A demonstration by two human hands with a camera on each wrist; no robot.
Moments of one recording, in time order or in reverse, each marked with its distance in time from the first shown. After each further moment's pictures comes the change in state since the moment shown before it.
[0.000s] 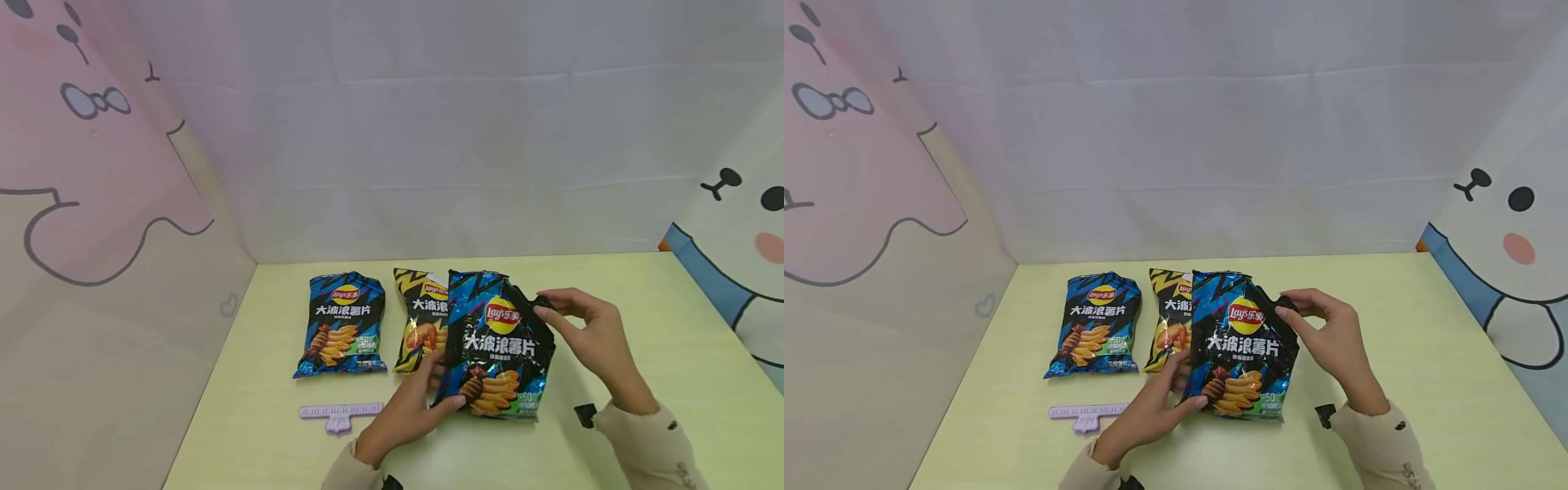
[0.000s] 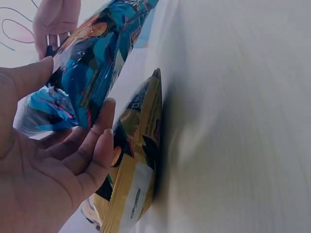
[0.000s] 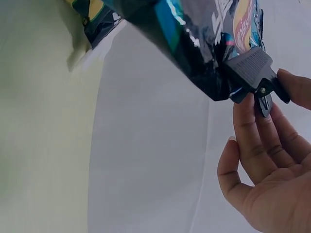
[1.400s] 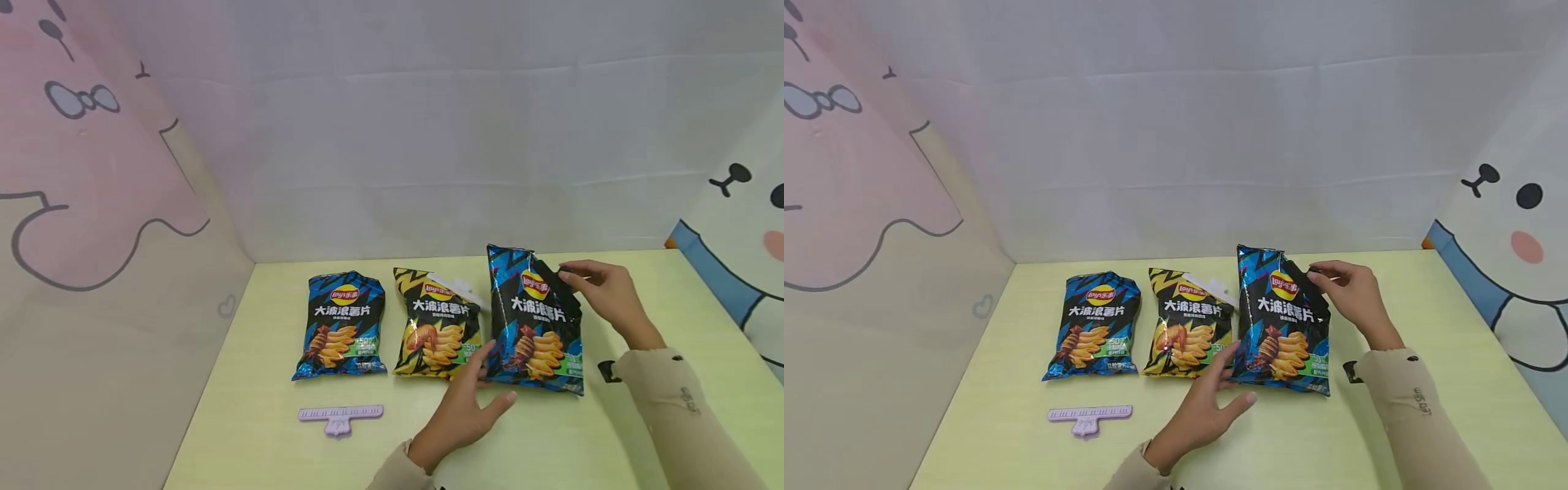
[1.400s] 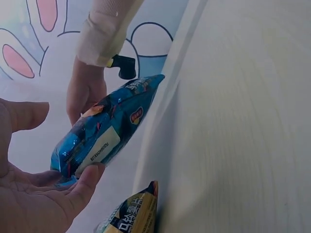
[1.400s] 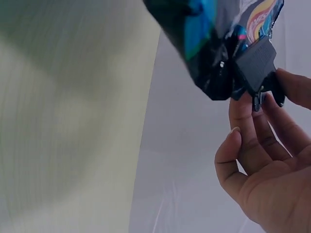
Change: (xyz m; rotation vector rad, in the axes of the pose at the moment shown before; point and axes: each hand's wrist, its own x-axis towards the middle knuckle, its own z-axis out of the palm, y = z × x) left_hand 0.036 0.036 0.054 -0.240 0.037 -0.008; right_hand 0.062 0.080 -0.021 -0.100 -0.166 0.218
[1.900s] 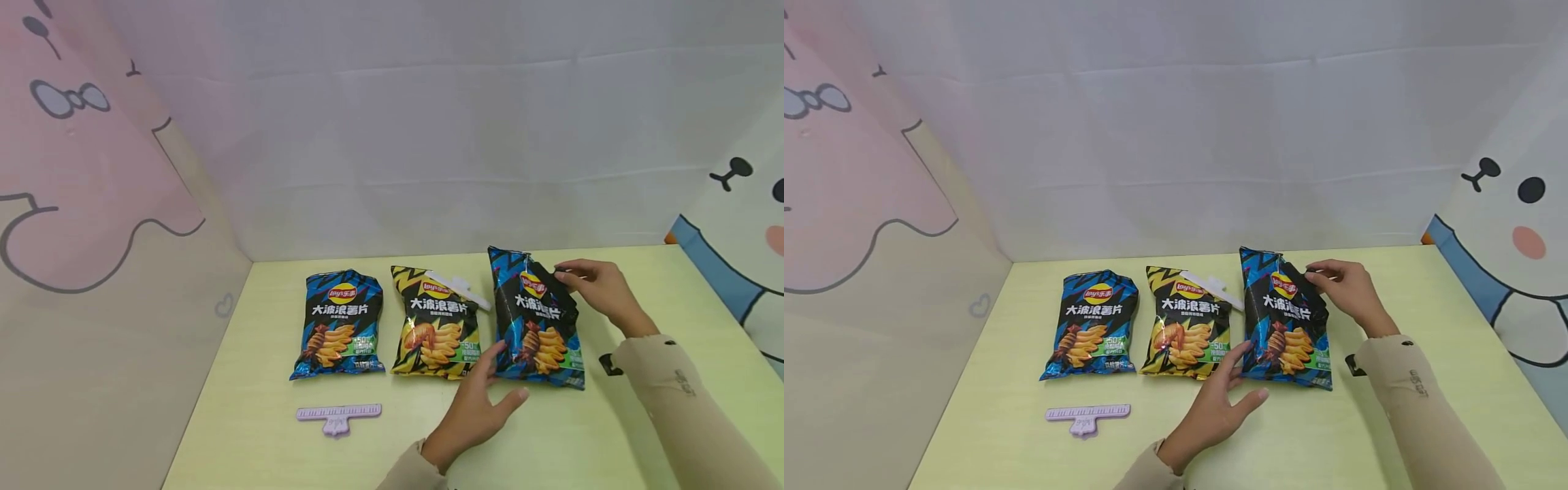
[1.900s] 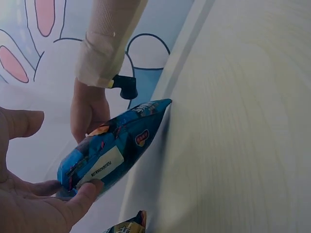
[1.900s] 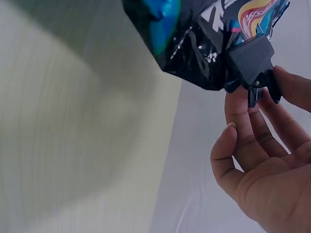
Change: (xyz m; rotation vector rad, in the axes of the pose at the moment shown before) left_hand 0.009 0.003 0.020 -0.078 0.022 -0.025; right_hand 0.016 0.017 0.004 -0.029 -0.120 0.055
